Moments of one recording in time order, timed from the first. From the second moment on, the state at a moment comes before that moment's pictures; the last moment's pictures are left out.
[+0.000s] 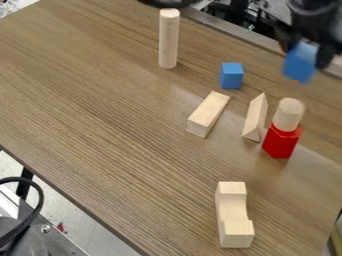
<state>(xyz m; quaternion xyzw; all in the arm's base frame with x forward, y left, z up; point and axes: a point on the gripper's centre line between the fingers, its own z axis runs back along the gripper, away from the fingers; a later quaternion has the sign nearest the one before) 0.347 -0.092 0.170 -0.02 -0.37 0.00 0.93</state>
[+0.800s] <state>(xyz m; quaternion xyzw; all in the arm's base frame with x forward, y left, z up) 0.390 -0.027 0.125 0.03 -0.33 0.06 0.94</state>
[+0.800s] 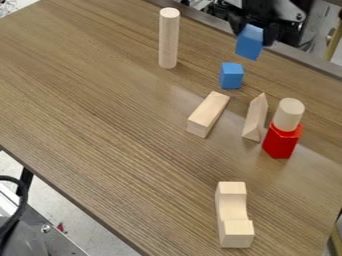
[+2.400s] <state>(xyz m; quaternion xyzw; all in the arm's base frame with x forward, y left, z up) 0.415 -0.002 0.083 0.04 -0.29 0.04 0.95</state>
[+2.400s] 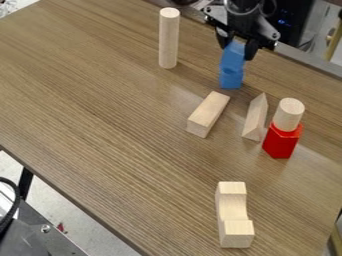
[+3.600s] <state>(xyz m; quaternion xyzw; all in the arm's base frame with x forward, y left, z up) 0.408 0.000 0.120 0.05 -0.37 0.02 0.93</state>
